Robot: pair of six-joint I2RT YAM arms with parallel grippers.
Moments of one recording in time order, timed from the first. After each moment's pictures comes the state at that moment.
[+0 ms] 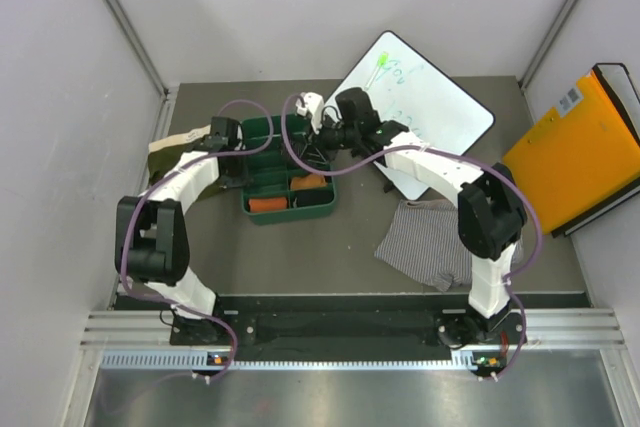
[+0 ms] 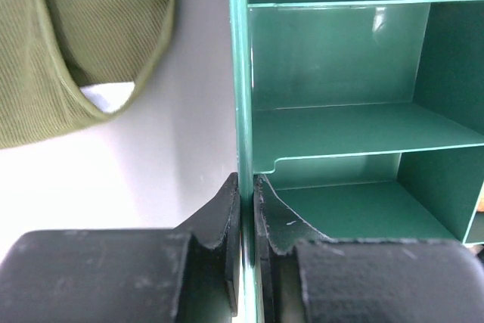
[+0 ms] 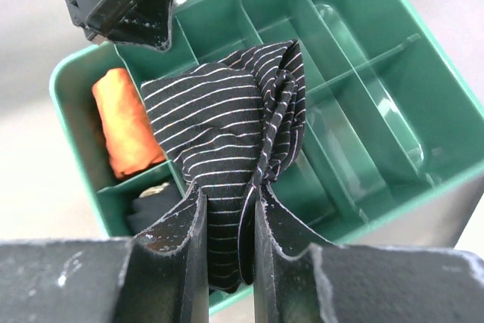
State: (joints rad) left arm -0.13 1.64 1.13 -0.55 -0.03 -0.26; right arm 0.68 1.92 1.60 -0.21 -0.50 -0.27
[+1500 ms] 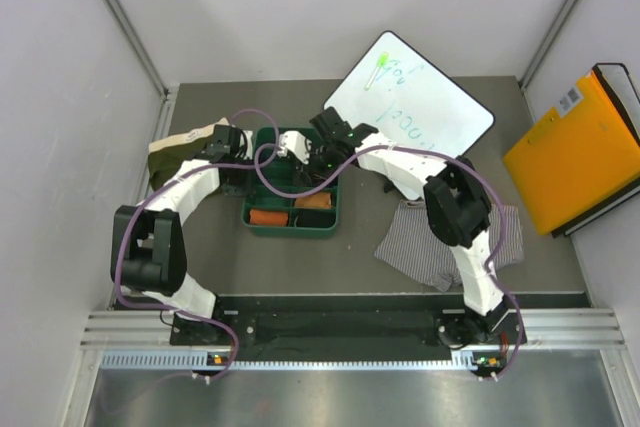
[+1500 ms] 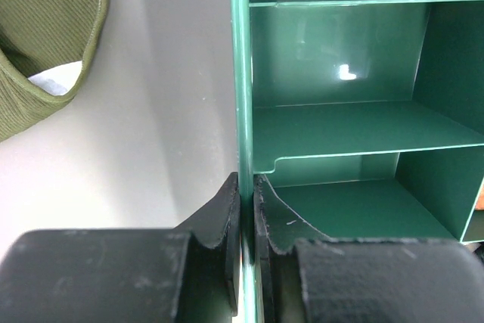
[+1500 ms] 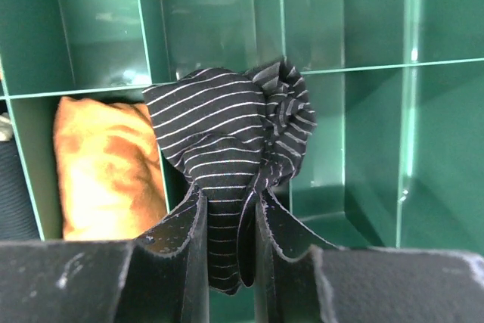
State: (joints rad) left arm -0.15 1.56 1.05 -0.56 0.06 -0.12; right arm 0.75 2.13 1.77 -0.58 -0.31 -0.66
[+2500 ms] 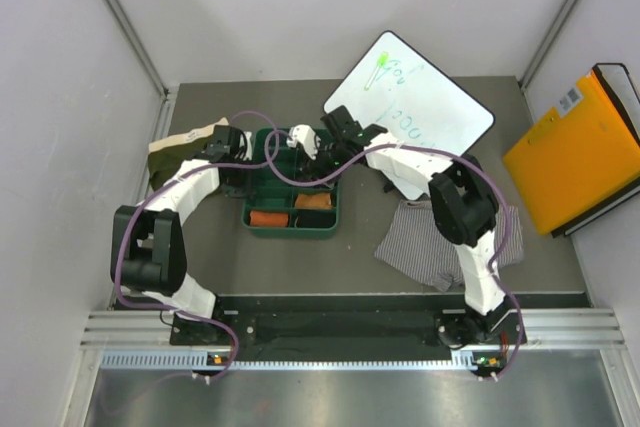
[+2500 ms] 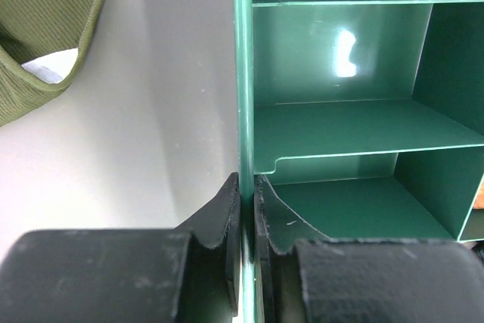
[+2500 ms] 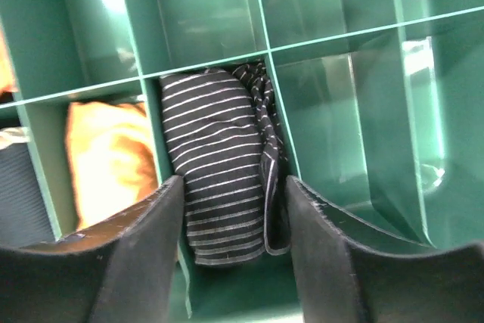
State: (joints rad) left arm -0.15 1.56 1.05 -0.58 0.06 -0.15; right arm 0.70 2.11 1.70 -0.51 -0.40 -0.53
